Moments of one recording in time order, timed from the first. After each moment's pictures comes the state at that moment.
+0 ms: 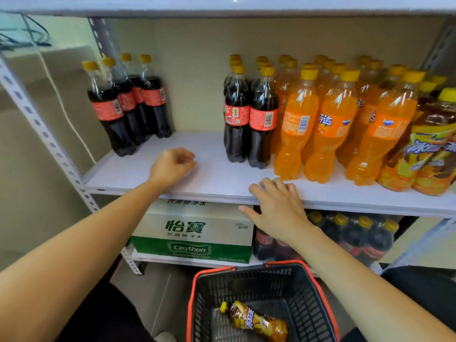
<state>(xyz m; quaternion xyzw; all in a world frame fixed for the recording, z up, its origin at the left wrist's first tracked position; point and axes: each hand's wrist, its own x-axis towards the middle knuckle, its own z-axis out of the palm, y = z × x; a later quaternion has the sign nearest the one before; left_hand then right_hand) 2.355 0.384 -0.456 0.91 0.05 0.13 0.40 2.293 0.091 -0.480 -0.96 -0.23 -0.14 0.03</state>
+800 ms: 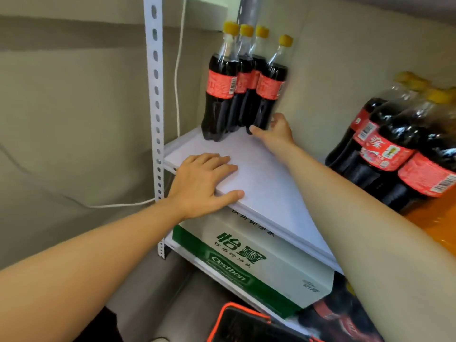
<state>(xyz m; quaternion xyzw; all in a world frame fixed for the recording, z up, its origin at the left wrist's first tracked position) 2.297 0.487 -0.501 0.97 0.02 0.24 0.08 2.525 0.376 -0.444 -0.84 -0.22 -0.03 0.49</state>
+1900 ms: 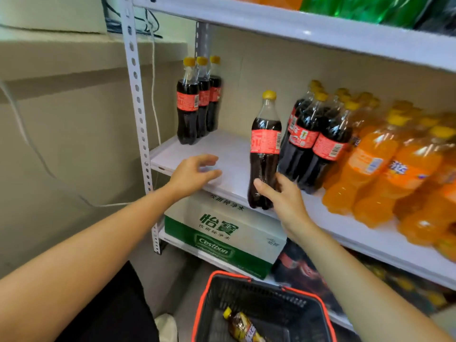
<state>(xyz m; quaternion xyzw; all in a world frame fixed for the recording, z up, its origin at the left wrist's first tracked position) 2.268 0.436 -0.451 0.87 0.06 0.14 0.47 2.307 0.186 -0.444 -0.73 -0.20 0.05 0.65</state>
